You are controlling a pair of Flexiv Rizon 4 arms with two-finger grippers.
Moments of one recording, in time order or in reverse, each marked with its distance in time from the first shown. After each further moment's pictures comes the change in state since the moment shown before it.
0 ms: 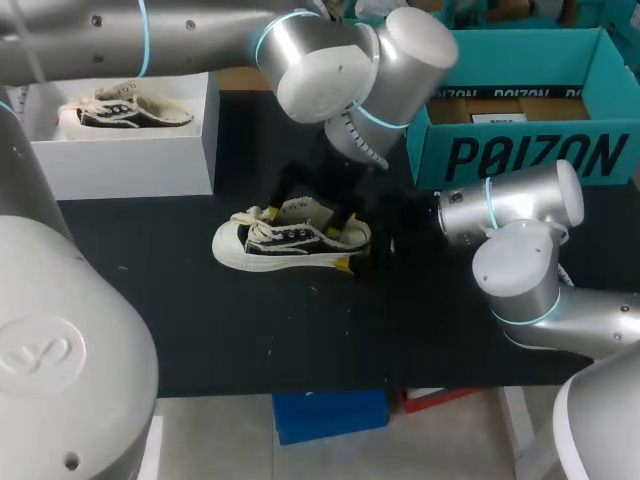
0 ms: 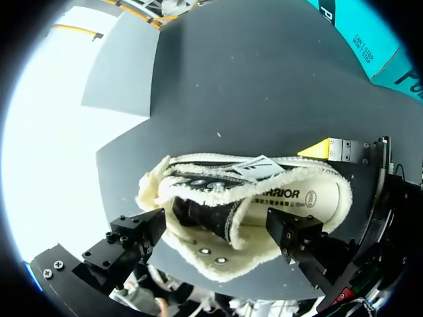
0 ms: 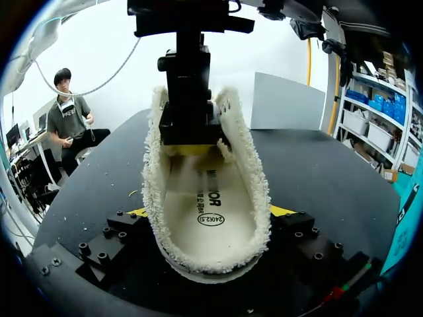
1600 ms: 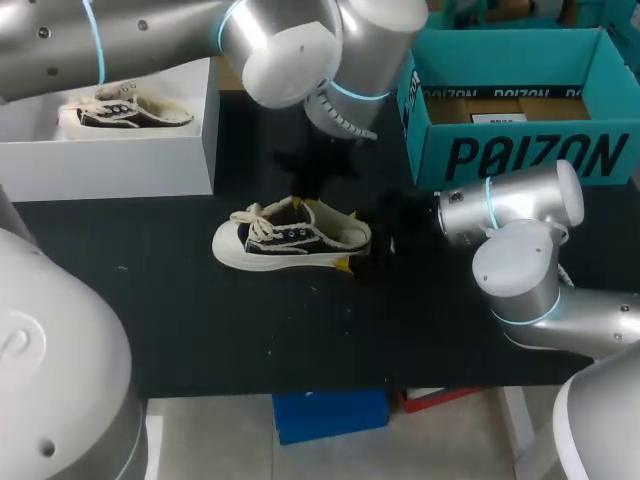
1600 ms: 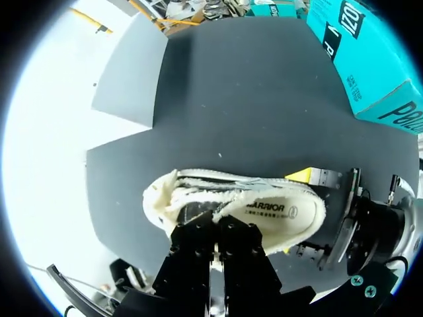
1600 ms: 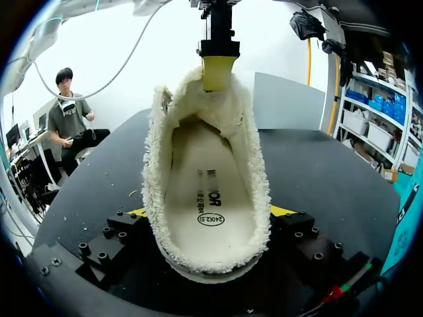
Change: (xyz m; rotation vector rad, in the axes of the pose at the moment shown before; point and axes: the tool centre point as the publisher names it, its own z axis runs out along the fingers) left arm -0.013 -0.018 -0.027 0.066 0.152 -0.085; right arm 0.000 0.000 0.000 0.000 0.000 0.000
